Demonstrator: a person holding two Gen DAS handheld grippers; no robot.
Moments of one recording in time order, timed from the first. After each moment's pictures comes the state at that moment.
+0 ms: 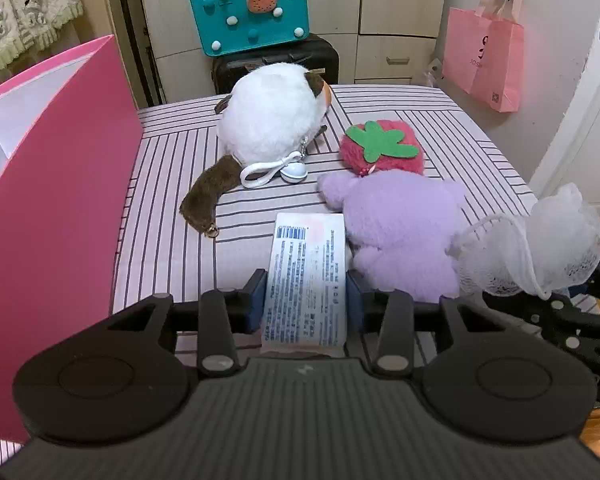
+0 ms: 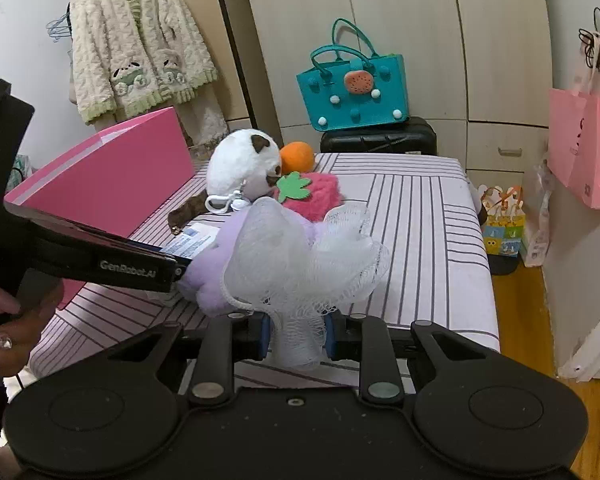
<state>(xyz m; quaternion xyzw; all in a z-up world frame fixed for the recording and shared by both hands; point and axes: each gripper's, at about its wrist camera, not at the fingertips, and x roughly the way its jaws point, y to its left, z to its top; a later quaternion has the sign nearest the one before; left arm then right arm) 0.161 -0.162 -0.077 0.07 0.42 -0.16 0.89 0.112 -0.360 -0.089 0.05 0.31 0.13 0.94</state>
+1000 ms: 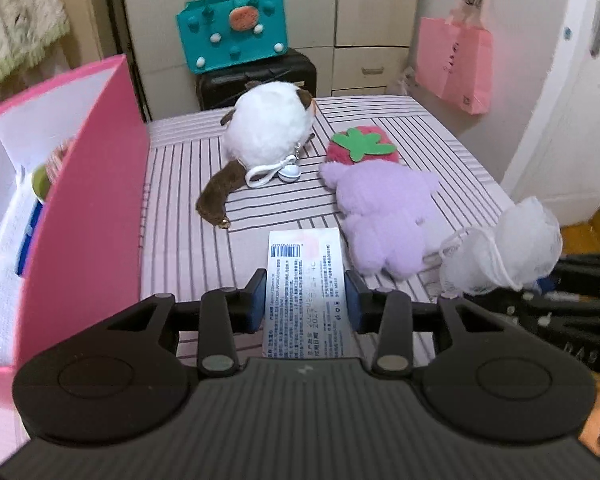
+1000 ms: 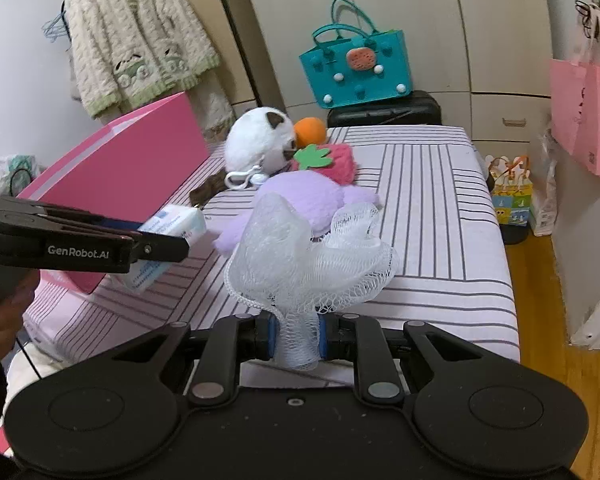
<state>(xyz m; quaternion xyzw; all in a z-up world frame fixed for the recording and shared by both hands) 0.127 -0.136 -0.054 0.08 0.39 -0.20 0.89 0.093 -0.353 -0.087 0.08 0.34 0.14 0.92</state>
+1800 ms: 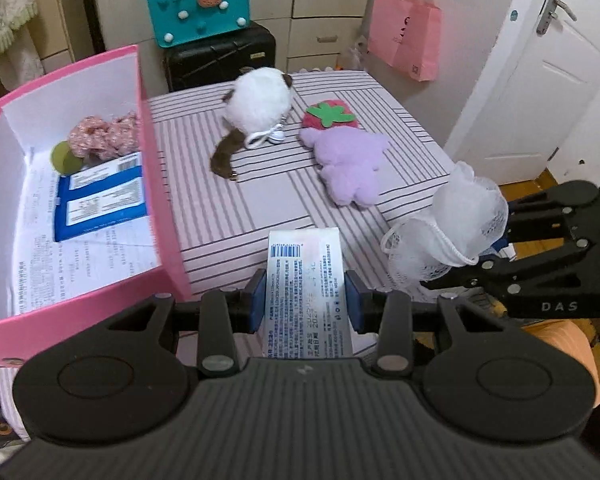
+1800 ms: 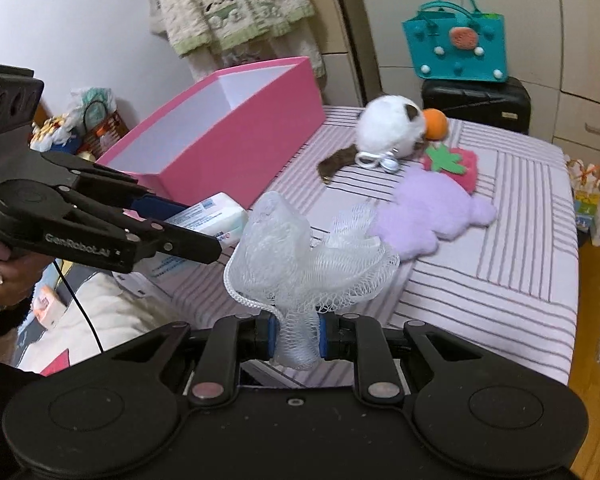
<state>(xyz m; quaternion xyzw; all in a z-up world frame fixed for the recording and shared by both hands) 0.091 -0.073 0.002 0.07 0.45 -0.27 0.85 0.078 -0.294 -0.023 0.03 0.41 0.26 0.87</state>
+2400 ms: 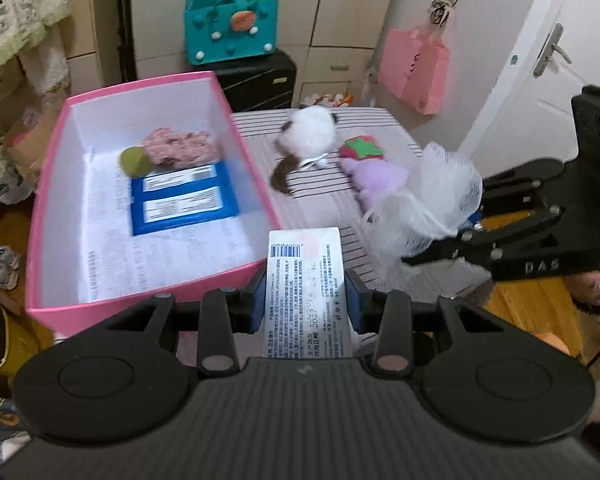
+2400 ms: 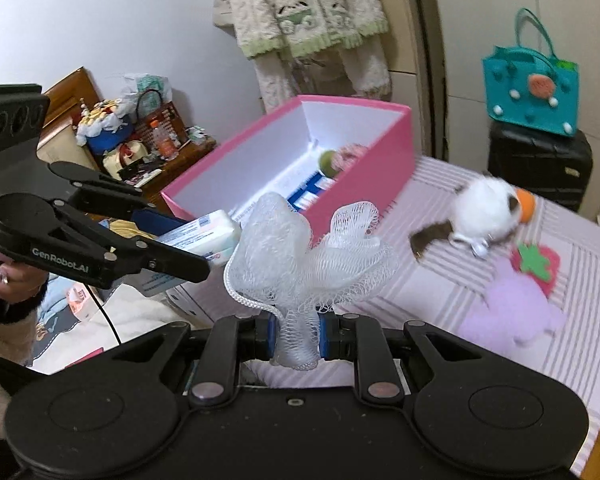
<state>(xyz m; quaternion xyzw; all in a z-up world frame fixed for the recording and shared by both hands) 0.086 0.022 0.056 0.03 0.44 -0.27 0.86 0.107 -0.223 0.037 -0.01 0.39 0.34 0.85</state>
